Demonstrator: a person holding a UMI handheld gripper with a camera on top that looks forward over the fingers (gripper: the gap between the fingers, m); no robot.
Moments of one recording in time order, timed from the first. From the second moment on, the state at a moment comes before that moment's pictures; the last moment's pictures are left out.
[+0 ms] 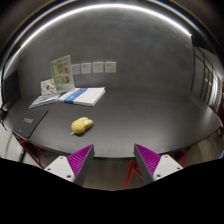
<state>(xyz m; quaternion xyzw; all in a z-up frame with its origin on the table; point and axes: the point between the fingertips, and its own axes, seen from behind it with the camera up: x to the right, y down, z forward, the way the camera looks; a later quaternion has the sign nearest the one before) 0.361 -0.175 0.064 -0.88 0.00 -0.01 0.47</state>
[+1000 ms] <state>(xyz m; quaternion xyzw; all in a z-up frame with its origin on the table) 0.216 0.004 -0.007 -0.86 -0.02 0.02 0.52</state>
